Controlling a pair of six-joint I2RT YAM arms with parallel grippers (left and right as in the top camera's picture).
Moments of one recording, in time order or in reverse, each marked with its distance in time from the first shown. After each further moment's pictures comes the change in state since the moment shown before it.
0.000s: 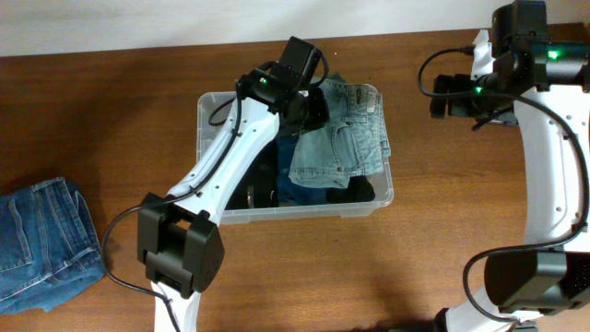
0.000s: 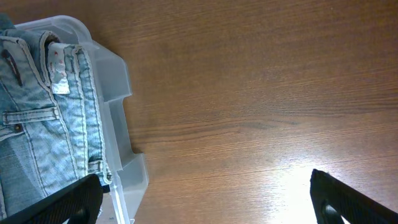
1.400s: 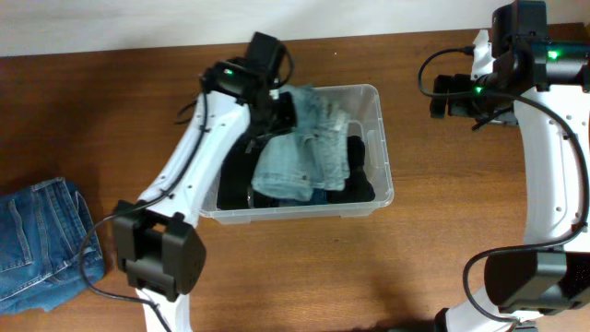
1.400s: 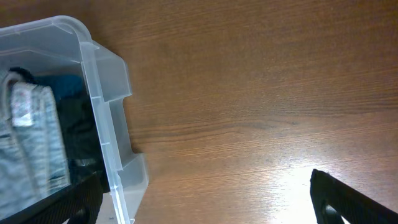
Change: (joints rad) left arm 0.118 -0.064 -0.022 -0.203 0.028 0.146; right arm 0.000 0.000 0.000 0.000 0.000 0.000
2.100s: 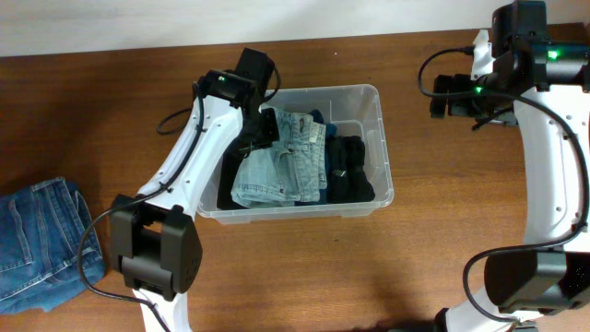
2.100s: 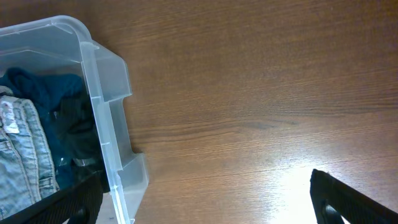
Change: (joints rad) left arm 0.027 -0.003 -0.126 0.000 -0.174 0.039; right arm 0.000 0.000 0.000 0.000 0.000 0.000
